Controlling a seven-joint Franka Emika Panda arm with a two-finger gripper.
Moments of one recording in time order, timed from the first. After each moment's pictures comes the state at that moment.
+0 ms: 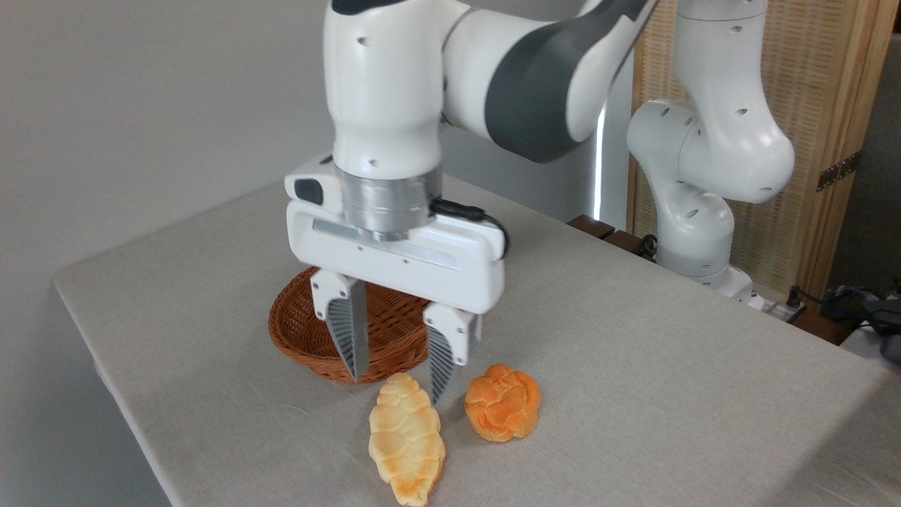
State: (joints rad) arm -0.10 0.00 0.22 -1.92 -0.12 2.02 0.46
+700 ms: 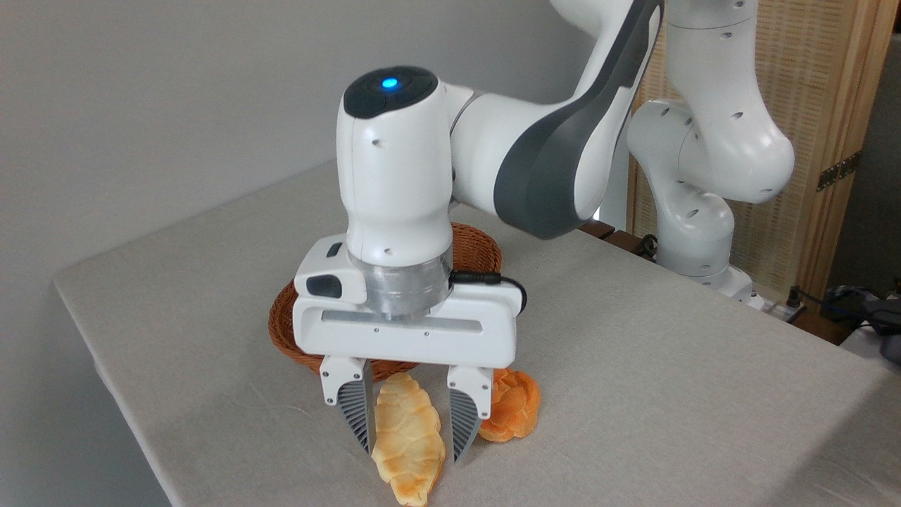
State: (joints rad) arm -0.10 0.11 0.25 -1.96 -0.12 2.15 0.23
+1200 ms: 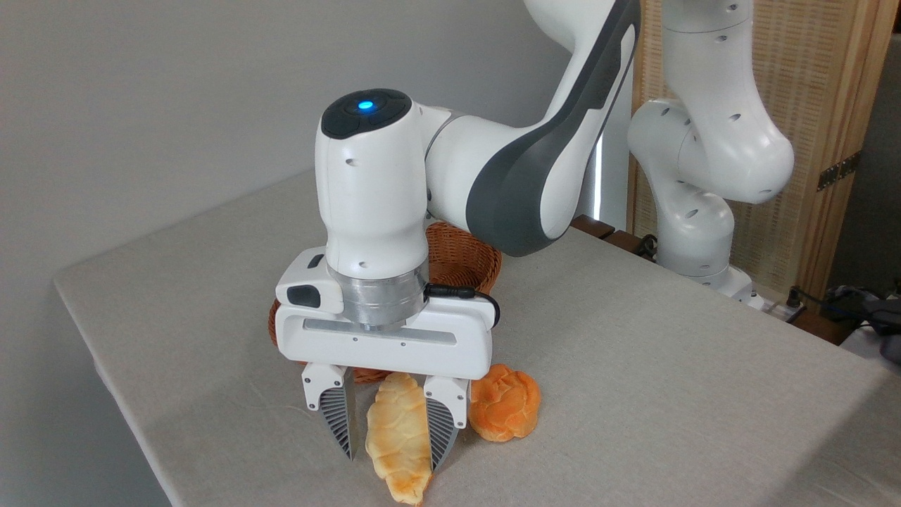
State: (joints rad) arm -0.11 0.14 0.22 -1.96 -0.12 2.20 0.23
